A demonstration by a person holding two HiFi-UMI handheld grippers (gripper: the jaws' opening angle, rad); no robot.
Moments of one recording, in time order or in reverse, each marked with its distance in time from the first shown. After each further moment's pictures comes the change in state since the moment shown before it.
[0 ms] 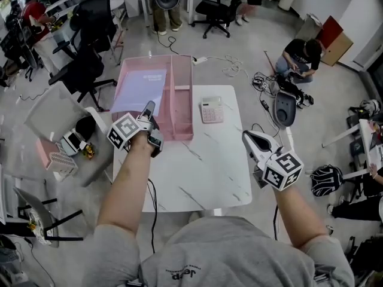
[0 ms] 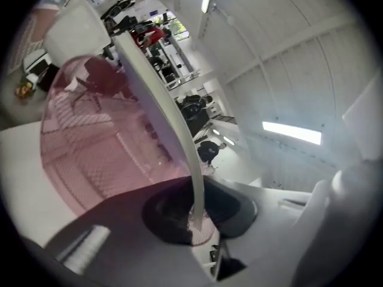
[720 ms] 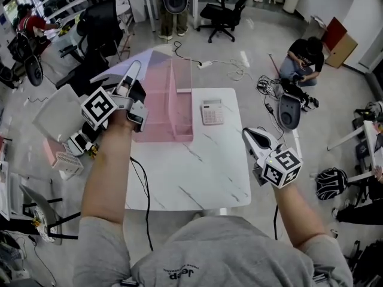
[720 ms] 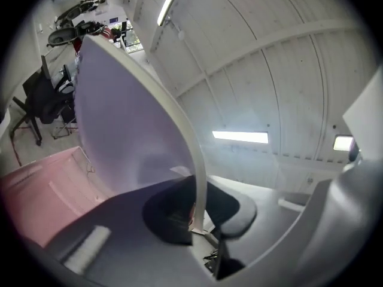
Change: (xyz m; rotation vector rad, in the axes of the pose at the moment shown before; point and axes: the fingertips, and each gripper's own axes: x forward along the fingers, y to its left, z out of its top) left arm -0.030 -0.199 0.102 0.254 -0.137 -0.363; right arm -0.014 -0.010 0.015 0.009 -0.050 0.019
